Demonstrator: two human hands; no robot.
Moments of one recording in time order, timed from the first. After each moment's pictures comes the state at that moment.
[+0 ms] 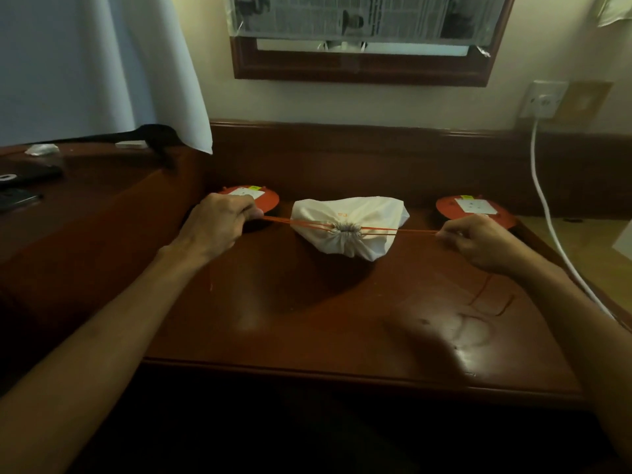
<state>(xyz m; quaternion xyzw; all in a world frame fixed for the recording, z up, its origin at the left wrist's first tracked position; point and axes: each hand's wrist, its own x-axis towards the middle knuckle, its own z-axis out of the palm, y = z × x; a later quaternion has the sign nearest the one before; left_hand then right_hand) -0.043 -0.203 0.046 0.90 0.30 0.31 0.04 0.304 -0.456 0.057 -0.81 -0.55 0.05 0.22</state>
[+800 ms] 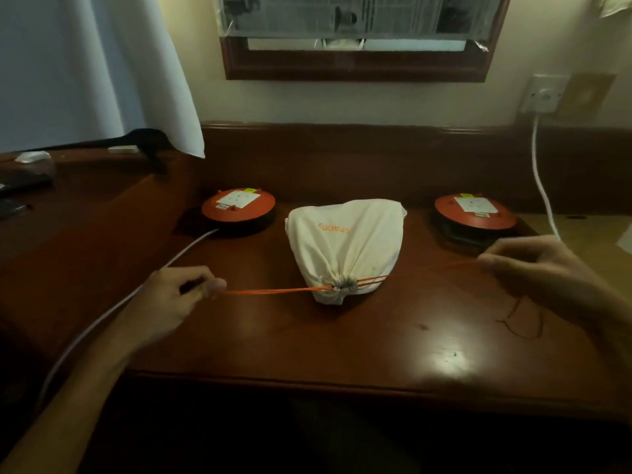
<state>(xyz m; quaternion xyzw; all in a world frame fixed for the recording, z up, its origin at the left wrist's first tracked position) -0.117 -0.271 0.019 0.86 0.33 0.25 0.29 0.307 -0.534 0.058 -0.69 -0.51 0.24 0.45</state>
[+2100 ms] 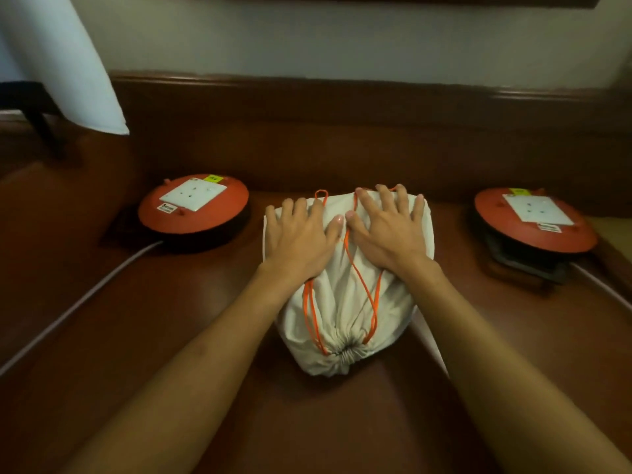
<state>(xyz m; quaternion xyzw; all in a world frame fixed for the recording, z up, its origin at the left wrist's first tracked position) 0.192 -0.131 -0.042 0.89 0.42 0.16 -0.05 0.344 -0.207 -0.043 -0.84 -0.52 -0.06 0.14</state>
